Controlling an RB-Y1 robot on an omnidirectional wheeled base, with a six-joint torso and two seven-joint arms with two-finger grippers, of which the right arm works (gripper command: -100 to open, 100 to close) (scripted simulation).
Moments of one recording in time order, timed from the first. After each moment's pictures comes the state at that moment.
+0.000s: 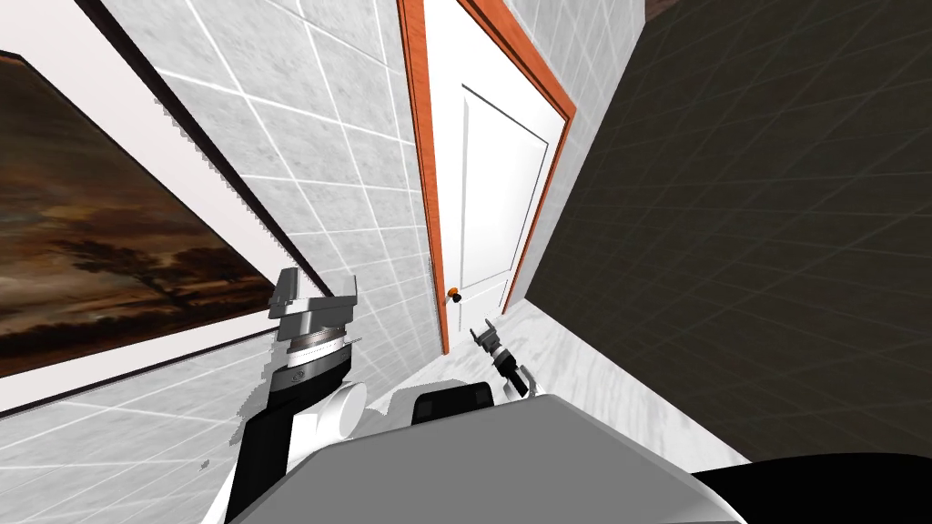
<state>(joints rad) 0.06 -0.07 -0.01 -0.88 0.59 -0.85 1.12</state>
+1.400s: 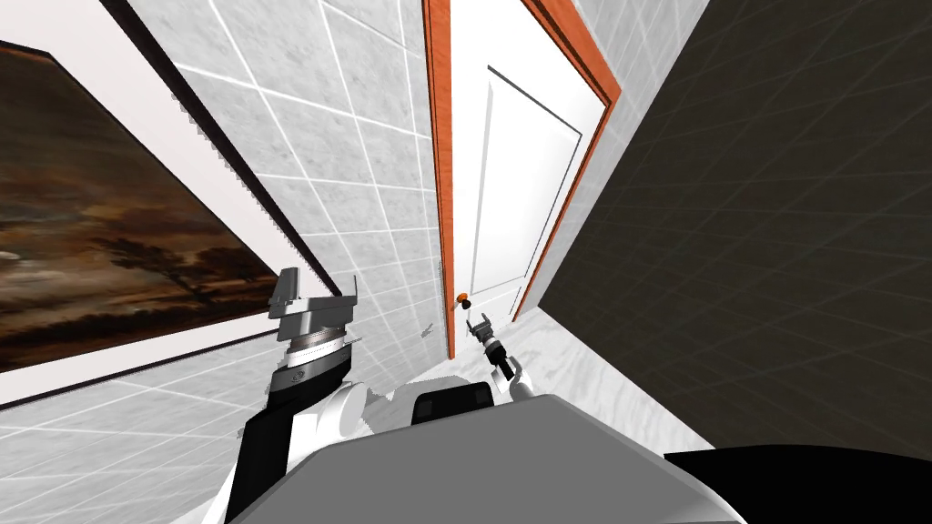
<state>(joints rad) -0.12 0.02 -0.14 -0.67 0.56 -0.85 1.23</state>
